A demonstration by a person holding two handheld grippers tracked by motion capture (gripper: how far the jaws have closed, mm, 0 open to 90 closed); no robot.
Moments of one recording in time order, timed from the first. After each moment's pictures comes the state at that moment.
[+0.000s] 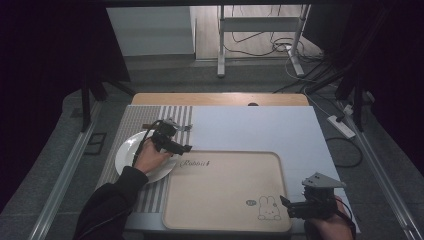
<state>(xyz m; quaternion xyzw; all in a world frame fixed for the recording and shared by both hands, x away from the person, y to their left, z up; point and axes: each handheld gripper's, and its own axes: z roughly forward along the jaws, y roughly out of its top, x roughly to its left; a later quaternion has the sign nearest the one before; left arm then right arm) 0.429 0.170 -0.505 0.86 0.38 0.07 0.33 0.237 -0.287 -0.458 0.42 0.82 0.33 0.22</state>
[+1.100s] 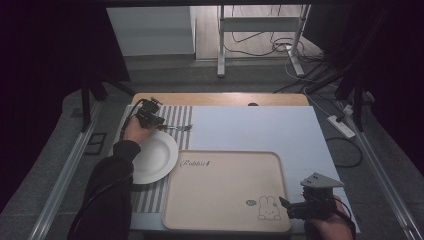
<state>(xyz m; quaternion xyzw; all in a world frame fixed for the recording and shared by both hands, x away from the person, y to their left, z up) 0.517 0.251 -0.502 0.85 0.47 0.13 0.21 0.237 -0.286 -0.459 0.41 0.82 0.32 0.21</state>
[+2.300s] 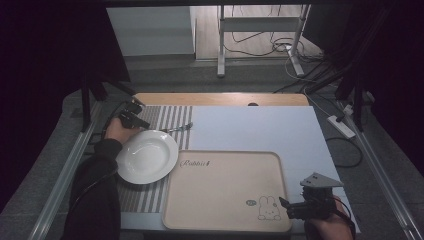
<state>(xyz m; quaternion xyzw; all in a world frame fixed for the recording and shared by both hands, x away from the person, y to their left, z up) 0.514 0.306 -0.503 0.84 0.49 0.04 0.24 0.238 -0.285 -0.459 0.41 0.83 0.32 0.21</state>
